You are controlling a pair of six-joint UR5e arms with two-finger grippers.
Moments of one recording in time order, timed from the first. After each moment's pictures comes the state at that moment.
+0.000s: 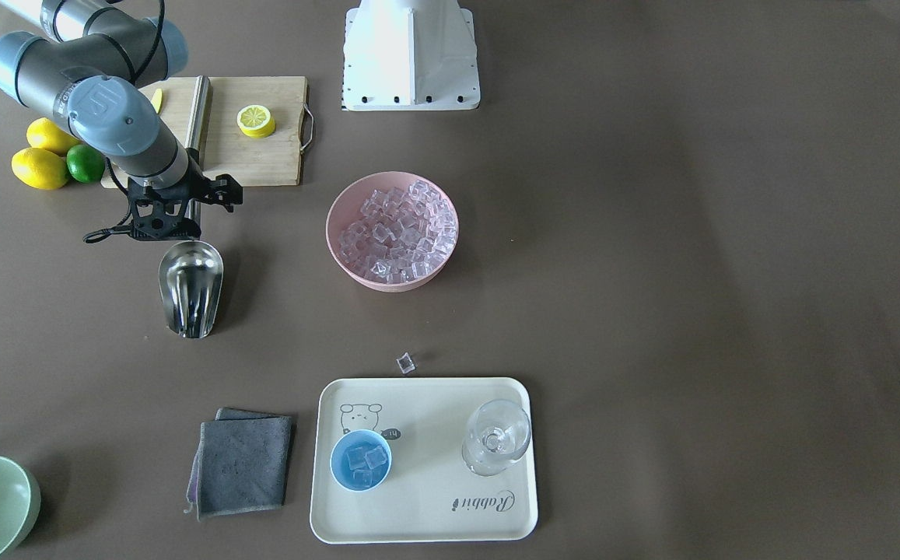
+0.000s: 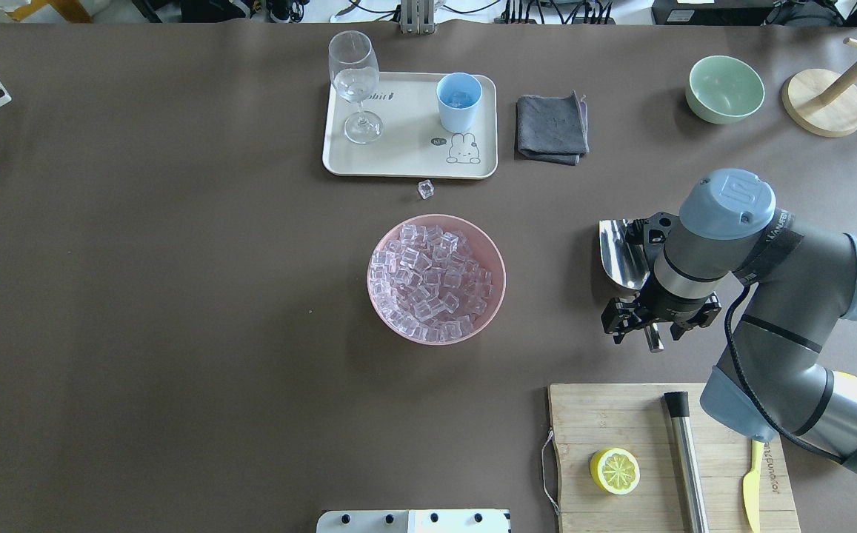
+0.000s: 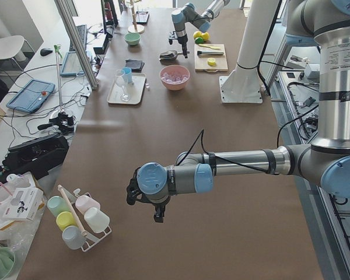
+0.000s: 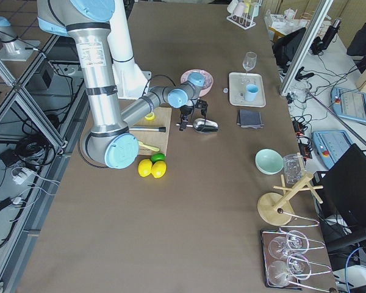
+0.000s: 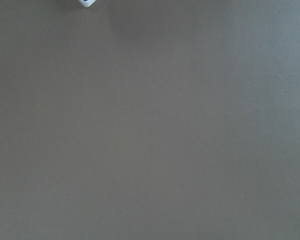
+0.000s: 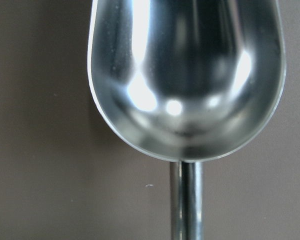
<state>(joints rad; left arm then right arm) -1.63 -1.49 -1.59 -1.53 -2.48 0.17 0.65 -1.36 1.85 -1.59 2.16 0.95</state>
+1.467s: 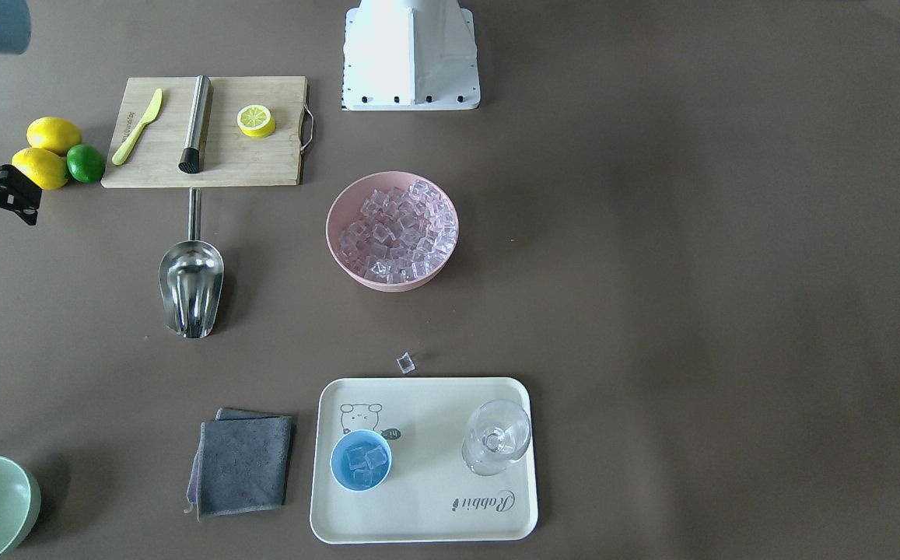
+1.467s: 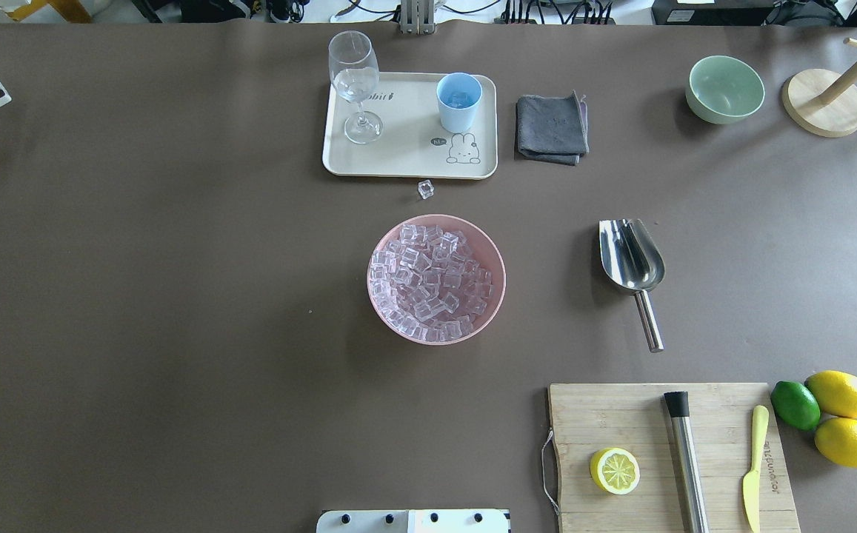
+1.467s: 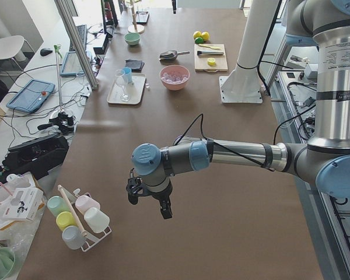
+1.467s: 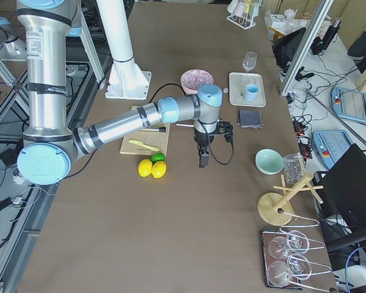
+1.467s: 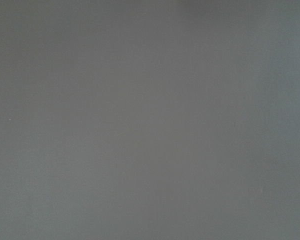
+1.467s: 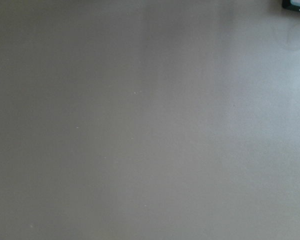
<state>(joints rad) -1.62 -1.51 -1.70 -1.27 -2.32 0.00 1.28 -1.60 2.00 -1.79 2.17 0.22</state>
